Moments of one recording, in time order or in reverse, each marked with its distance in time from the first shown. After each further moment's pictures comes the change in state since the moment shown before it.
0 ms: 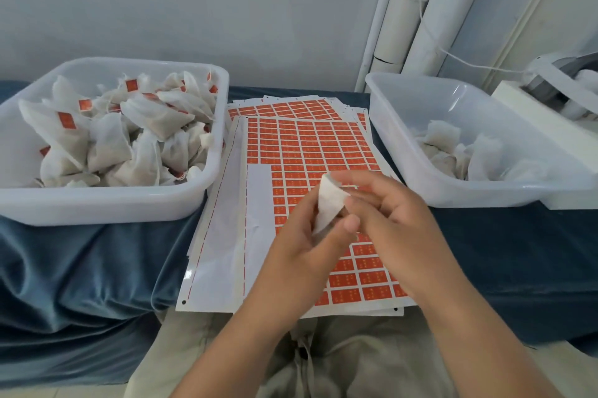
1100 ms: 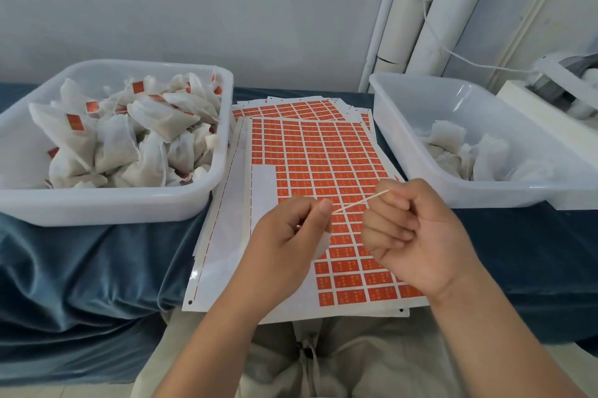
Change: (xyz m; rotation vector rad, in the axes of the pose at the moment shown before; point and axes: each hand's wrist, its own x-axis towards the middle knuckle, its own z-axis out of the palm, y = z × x) left_hand 0.006 0.002 -0.028 0.280 0.105 -0.031; right_hand 0.013 0.019 -0.019 1.070 -0.334 0.372
